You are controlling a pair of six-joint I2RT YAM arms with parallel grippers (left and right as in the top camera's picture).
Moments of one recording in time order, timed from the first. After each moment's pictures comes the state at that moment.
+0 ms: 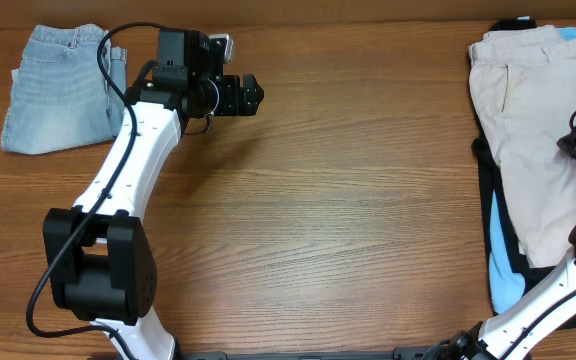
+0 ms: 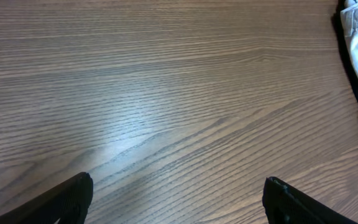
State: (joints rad) left arm -0.14 1.89 1.54 -0.55 0.38 -0.16; right arm -0.71 2.30 1.87 -0.91 -0.42 -0.01
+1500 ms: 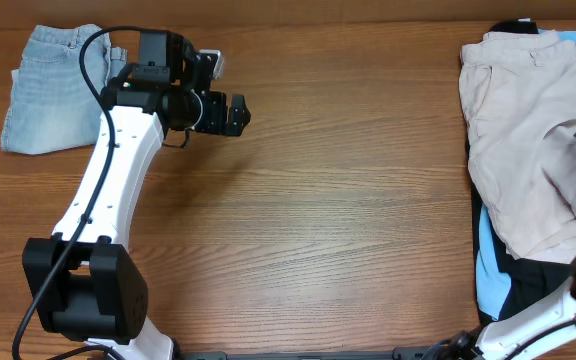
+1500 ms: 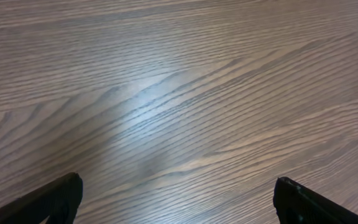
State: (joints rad) left arm -0.11 1.79 1.57 -0.85 0.34 0.00; right arm -0.76 2.02 1.80 -1.09 -0.38 0.07
